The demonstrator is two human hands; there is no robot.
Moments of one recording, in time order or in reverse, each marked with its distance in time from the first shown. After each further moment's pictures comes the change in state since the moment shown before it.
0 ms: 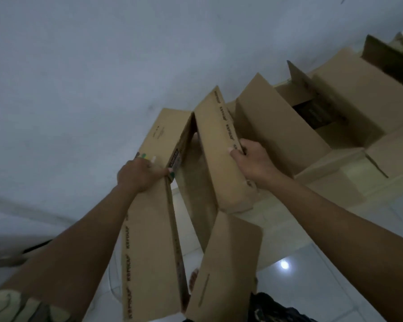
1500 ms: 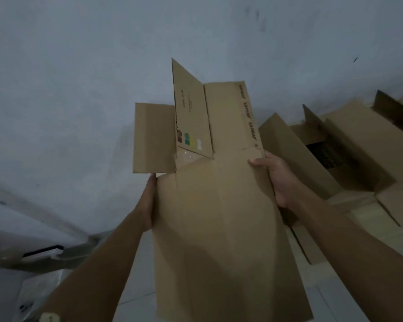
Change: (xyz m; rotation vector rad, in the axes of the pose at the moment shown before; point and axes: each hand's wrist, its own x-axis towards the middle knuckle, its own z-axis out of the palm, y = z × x) left_hand -0.028 -0.019 0.012 -1.367 -0.316 -0.464; right_hand -0.008 -0.047 -0.036 0.773 -0.257 0.141
